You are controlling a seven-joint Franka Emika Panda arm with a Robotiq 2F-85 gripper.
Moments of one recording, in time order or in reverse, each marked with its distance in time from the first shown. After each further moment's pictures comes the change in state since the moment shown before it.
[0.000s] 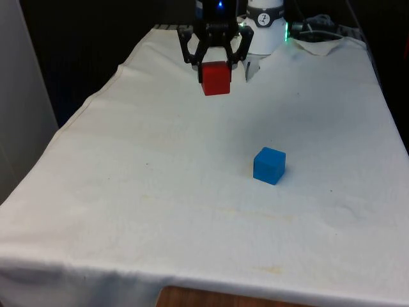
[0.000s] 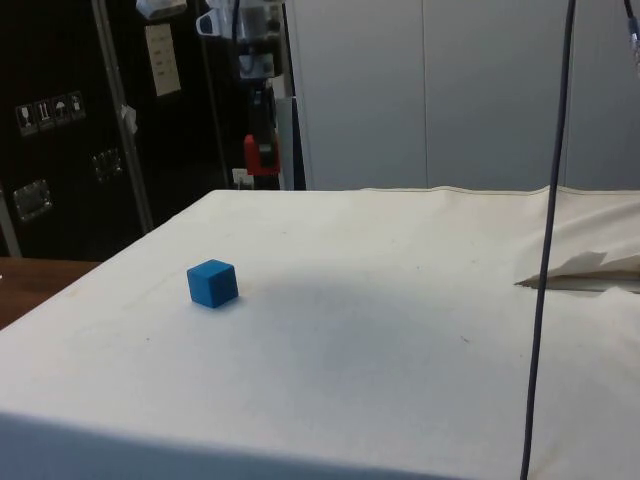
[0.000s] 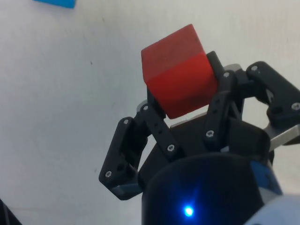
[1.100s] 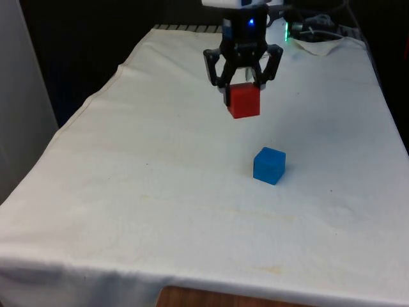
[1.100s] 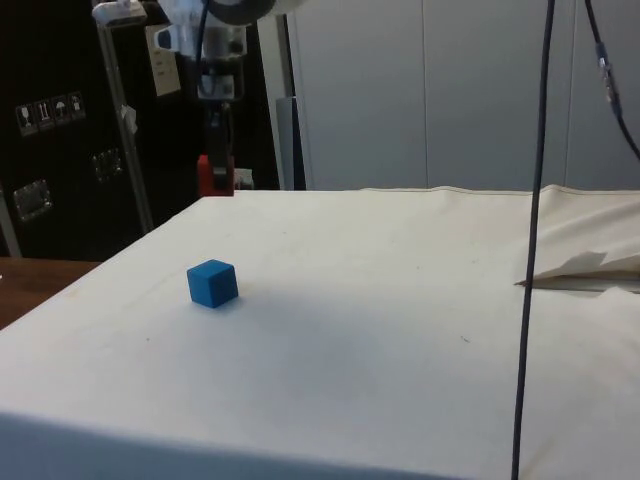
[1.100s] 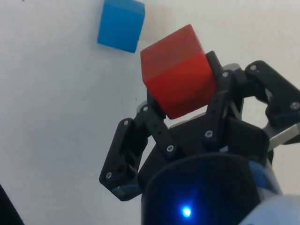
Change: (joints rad) arm 0.009 0.108 0.074 0.093 0.052 0.094 -0.022
